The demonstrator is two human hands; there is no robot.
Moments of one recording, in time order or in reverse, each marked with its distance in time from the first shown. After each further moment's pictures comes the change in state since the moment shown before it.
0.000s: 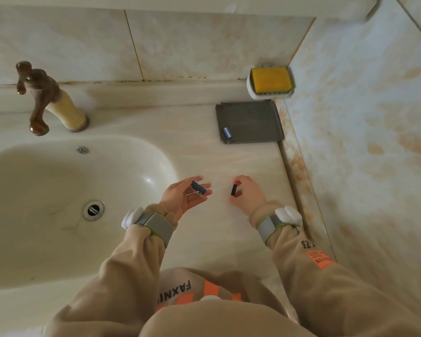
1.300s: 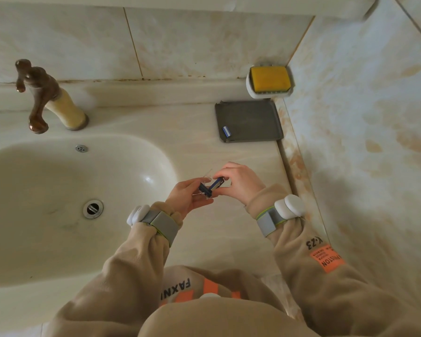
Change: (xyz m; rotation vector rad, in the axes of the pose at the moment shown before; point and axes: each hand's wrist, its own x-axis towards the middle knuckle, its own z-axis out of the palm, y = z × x) left_hand -0.004 -0.005 0.014 0.194 -0.022 0.028; right_hand -0.010 -0.056 -0.035 -0.206 -0.086 -0.422
